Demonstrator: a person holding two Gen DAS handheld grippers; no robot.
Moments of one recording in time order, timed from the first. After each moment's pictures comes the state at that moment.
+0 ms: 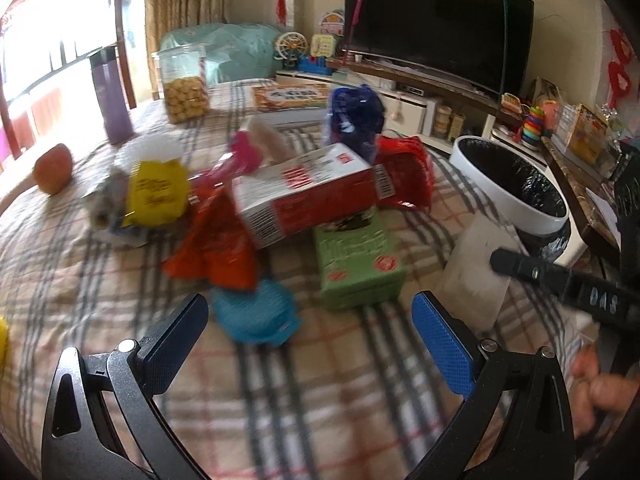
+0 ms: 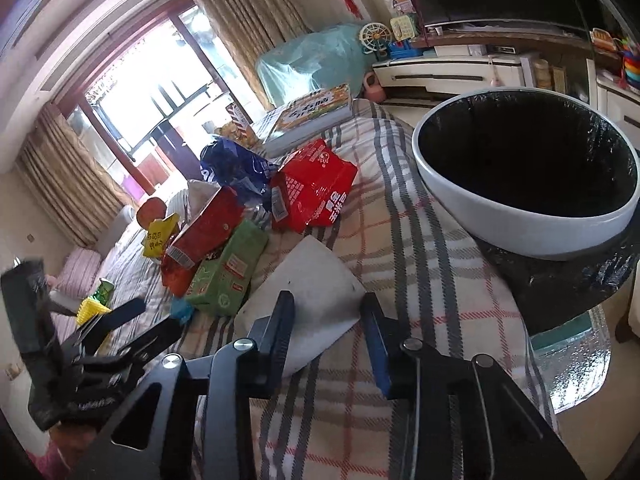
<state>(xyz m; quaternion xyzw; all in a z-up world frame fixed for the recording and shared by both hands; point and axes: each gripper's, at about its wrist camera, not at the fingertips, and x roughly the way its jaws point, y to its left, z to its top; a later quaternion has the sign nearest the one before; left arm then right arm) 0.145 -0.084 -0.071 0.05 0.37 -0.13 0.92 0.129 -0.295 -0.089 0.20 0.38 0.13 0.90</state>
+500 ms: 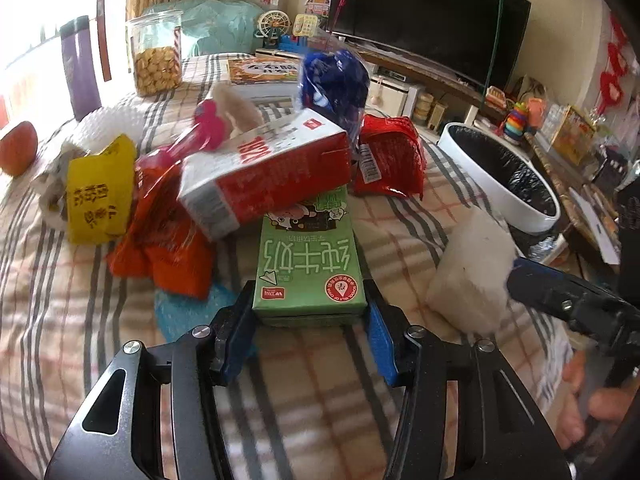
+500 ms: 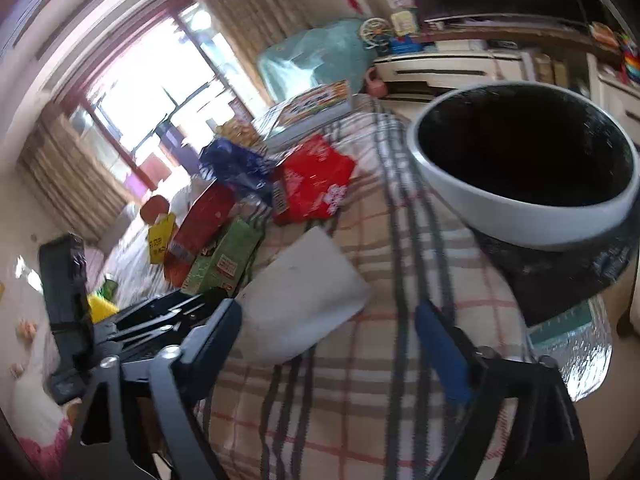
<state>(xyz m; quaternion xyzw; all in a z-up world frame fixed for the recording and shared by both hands) 0.158 -0.077 -0.085 0.01 0.41 -0.18 0.89 0.130 -0.294 -0.089 0.19 0.39 0.14 0.89</state>
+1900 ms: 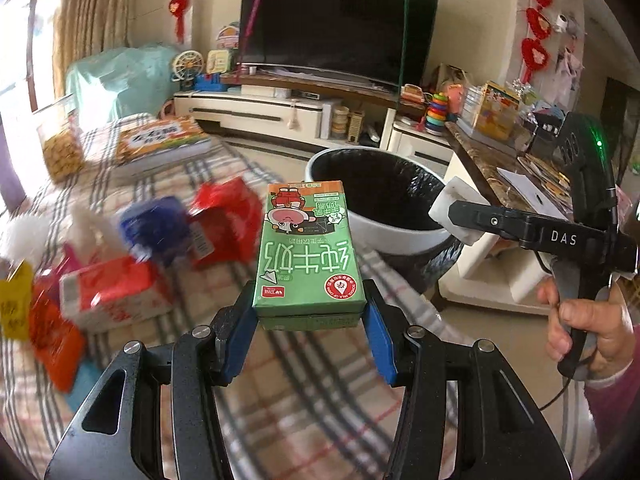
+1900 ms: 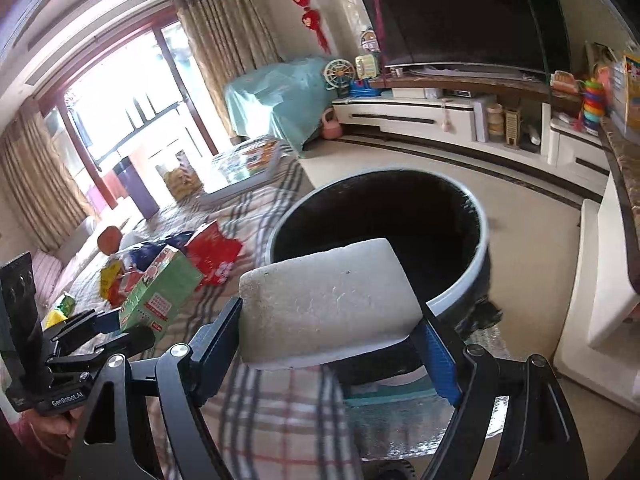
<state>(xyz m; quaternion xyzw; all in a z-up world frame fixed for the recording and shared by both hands) 0.144 -0.178 -0.043 0.07 0.34 -0.31 0.88 0.123 -0.405 -0.048 0.15 0.34 0.05 0.93</state>
